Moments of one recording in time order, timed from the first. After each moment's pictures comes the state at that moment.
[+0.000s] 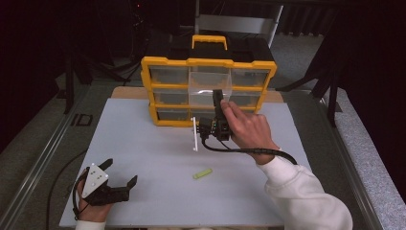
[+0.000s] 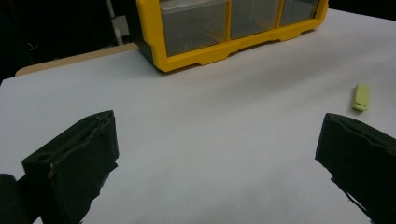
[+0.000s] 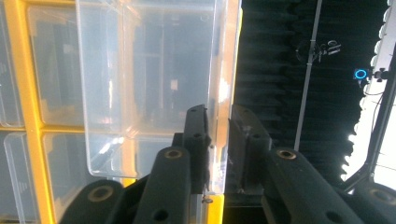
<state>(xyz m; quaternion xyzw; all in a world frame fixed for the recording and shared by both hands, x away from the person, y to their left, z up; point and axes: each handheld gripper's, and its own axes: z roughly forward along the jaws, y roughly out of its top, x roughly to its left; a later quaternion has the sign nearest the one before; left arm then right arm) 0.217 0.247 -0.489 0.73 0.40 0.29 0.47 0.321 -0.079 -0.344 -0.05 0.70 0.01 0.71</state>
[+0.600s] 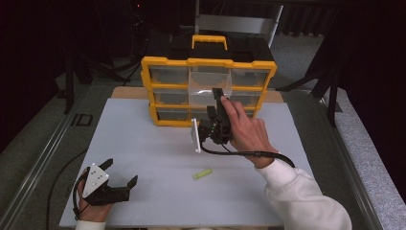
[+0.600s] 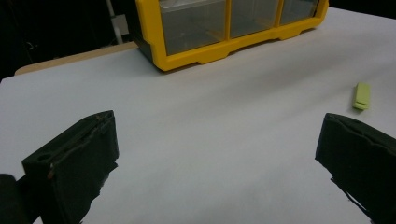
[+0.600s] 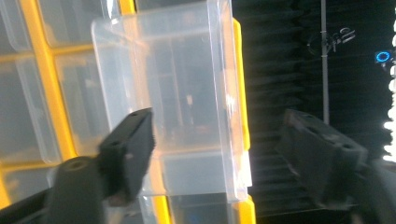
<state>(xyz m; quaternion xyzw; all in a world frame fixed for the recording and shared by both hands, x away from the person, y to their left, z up) 0.218 0.246 -0.489 0.73 0.40 0.29 0.47 0.313 -0.077 -0.346 0.00 0.72 0.10 0.69</state>
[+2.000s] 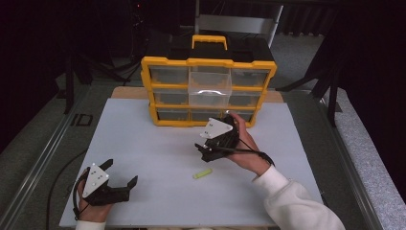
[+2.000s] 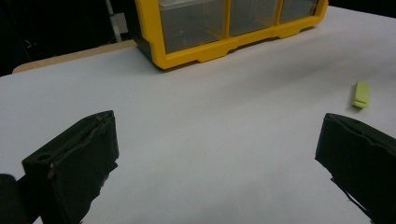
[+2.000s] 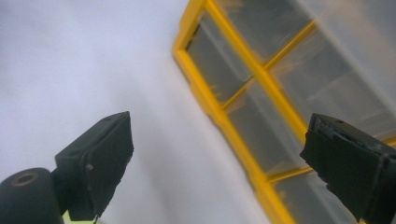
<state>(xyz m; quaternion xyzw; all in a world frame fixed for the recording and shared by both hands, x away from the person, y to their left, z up) 0.218 0.246 -0.490 0.73 0.40 0.29 0.47 0.326 -0.107 -0.385 0.16 0.88 0.34 0.29</state>
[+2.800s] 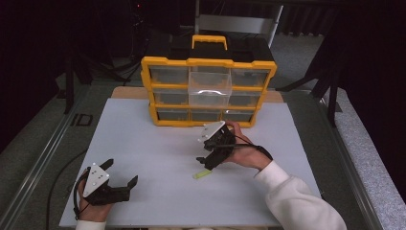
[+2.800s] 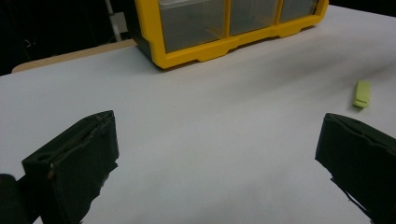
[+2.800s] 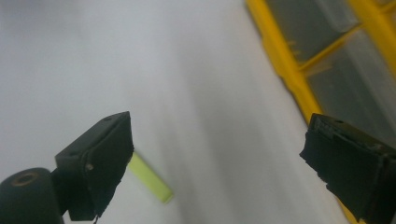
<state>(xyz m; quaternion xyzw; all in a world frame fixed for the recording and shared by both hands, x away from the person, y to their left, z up) 0.219 0.246 -0.491 0.73 0.40 0.29 0.47 0.339 -0.105 -0.406 0.13 0.94 0.29 0.16</state>
